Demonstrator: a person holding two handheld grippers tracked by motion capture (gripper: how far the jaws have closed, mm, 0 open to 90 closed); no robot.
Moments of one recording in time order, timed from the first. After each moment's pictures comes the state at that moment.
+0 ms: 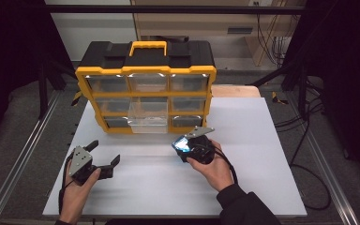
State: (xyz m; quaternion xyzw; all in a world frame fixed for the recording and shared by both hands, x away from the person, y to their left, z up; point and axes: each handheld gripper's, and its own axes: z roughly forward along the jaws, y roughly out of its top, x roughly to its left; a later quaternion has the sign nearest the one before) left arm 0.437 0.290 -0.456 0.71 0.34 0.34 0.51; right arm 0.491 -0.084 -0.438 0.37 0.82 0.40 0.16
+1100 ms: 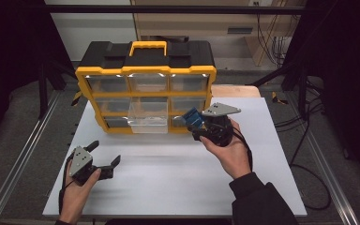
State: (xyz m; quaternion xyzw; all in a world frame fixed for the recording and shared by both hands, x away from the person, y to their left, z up) left arm 0.436 0.290 -0.457 0.71 0.34 0.33 0.51; right arm 0.487 -0.118 -0.344 0.35 0.77 0.47 0.24
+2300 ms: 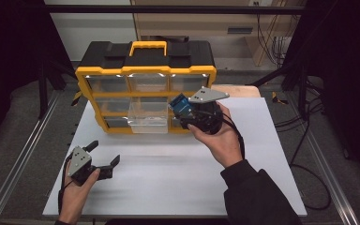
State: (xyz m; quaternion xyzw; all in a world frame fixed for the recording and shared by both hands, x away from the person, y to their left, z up) left arm 0.435 0.292 -0.455 0.71 0.34 0.33 0.52; right arm 0.493 -0.086 -0.299 0.31 0.78 0.48 0.26
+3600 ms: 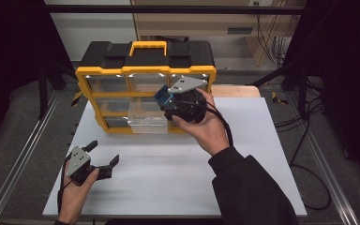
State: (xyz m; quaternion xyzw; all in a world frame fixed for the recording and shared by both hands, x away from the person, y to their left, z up) left arm 0.434 0.293 -0.455 0.71 0.35 0.33 0.52; right arm 0.509 -0.048 -0.276 0.26 0.80 0.46 0.28
